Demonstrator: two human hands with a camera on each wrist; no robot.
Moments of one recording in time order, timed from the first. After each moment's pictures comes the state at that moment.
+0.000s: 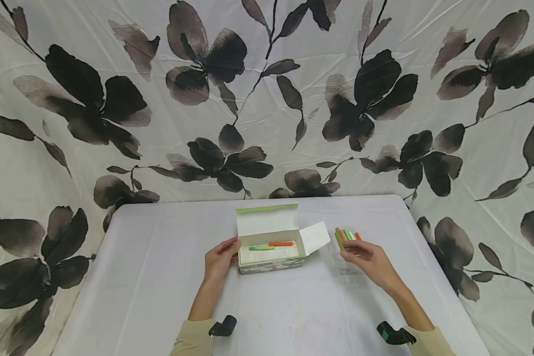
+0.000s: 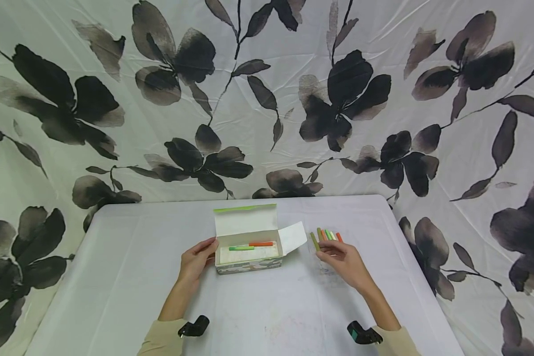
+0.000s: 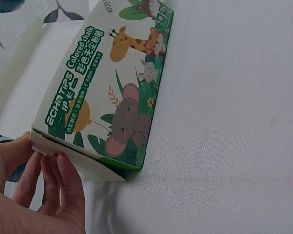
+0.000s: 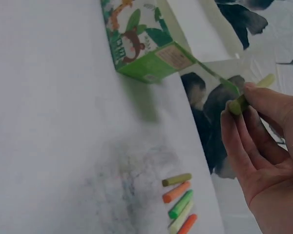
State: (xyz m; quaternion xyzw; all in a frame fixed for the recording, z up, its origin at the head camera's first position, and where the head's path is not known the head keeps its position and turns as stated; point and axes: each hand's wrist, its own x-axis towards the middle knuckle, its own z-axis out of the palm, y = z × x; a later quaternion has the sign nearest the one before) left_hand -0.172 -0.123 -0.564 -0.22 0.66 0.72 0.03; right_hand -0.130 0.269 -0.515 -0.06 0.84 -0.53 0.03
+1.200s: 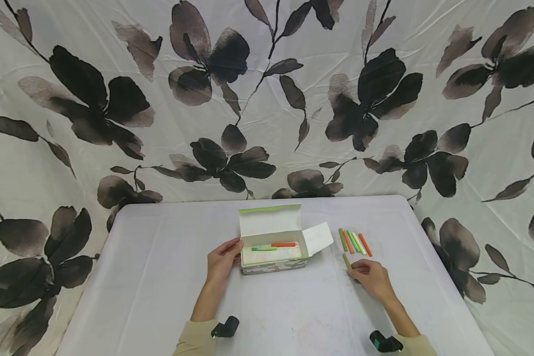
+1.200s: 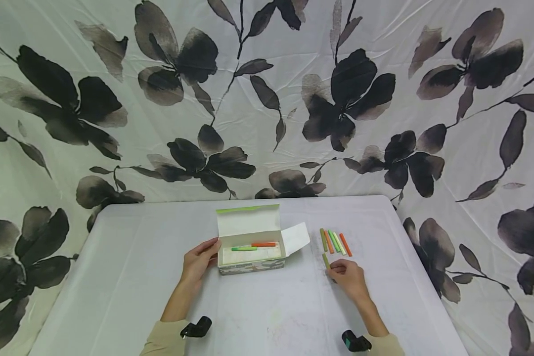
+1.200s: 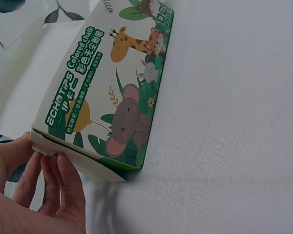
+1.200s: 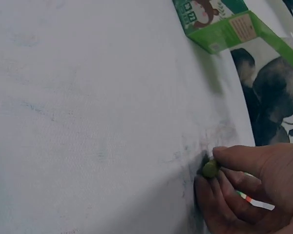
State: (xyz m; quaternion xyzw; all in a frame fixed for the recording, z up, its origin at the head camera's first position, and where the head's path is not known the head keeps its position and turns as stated) left_hand -0.171 -0.122 -0.564 -0.22 0.66 0.72 0.03; right_hand -0.123 0.268 -0.576 0.09 0.90 -0.43 0.04
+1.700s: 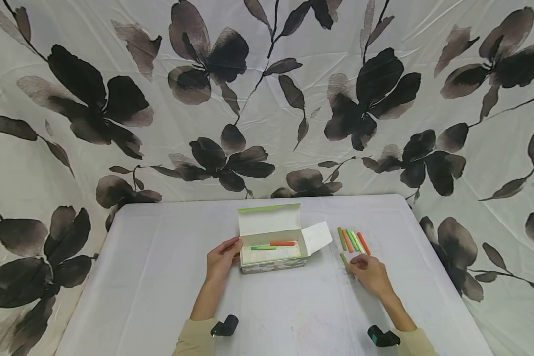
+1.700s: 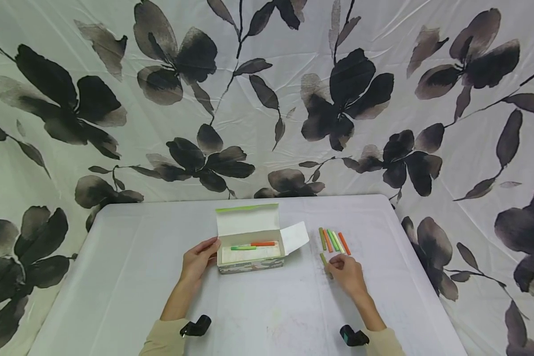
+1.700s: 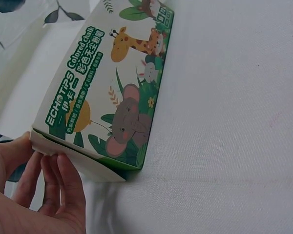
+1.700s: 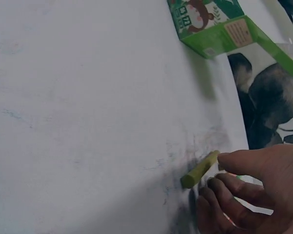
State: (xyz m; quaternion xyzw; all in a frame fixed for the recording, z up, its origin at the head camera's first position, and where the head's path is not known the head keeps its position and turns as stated) left_hand -0.171 -0.122 -0.564 -0.22 0.66 0.72 0.03; right_hand -0.127 0.263 -0.564 0.08 0.91 -0.40 0.03
